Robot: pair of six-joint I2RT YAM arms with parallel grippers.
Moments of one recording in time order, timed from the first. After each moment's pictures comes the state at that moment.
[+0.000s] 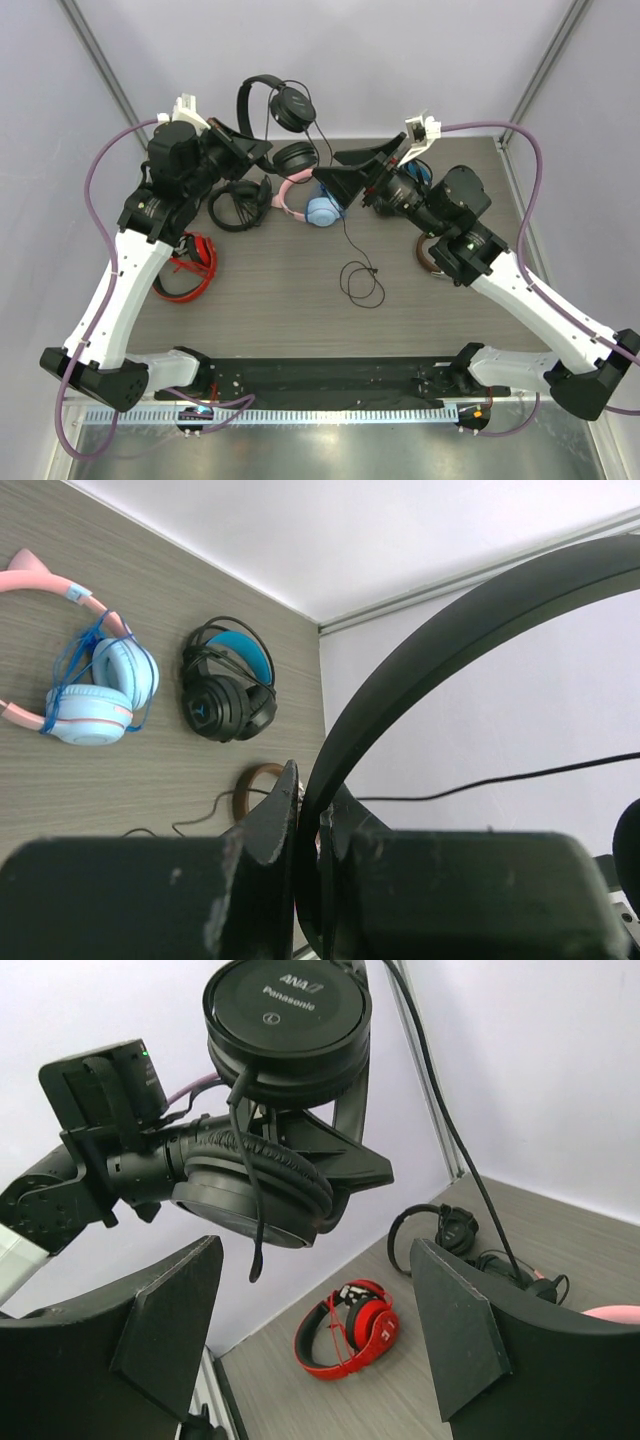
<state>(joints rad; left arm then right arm) -0.38 1.24 1.56 -0.49 0.09 -0.99 0.74 1.13 1.24 0.22 -0.16 0.48</state>
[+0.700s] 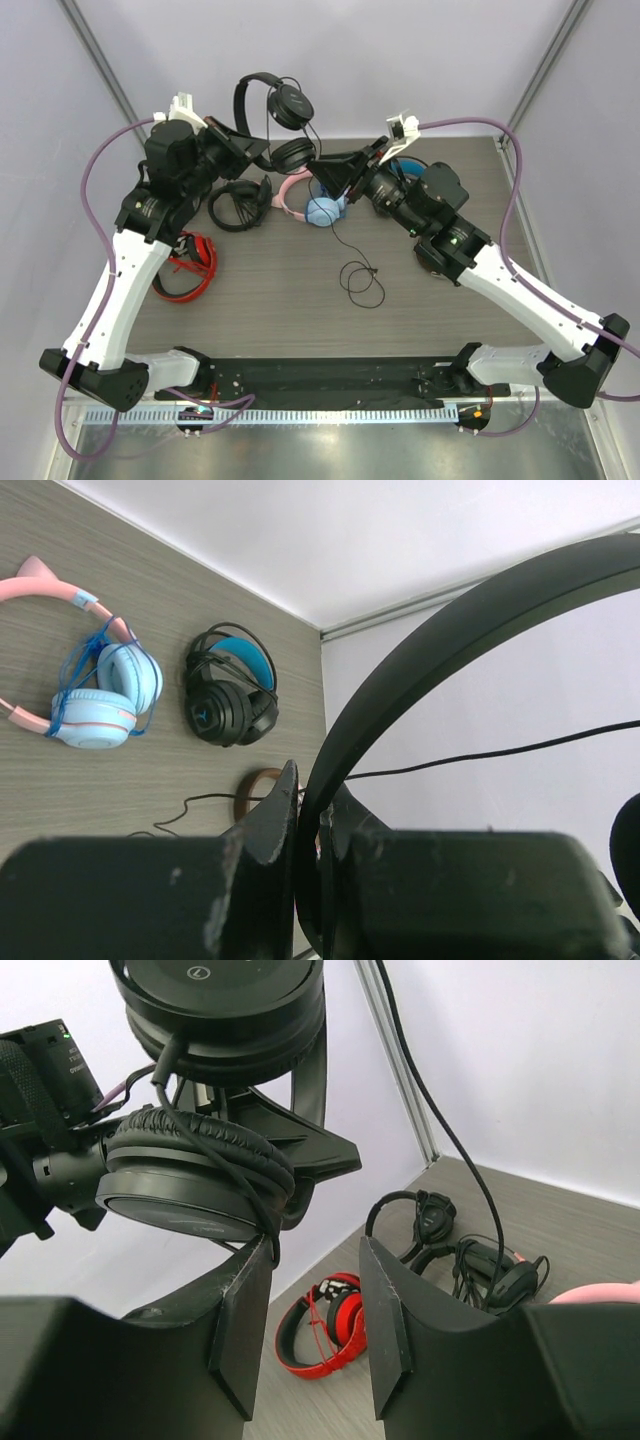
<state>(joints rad) -0.38 1.24 1.57 -0.51 0.08 -0.99 0.80 1.21 1.27 0.20 -0.05 0.45</state>
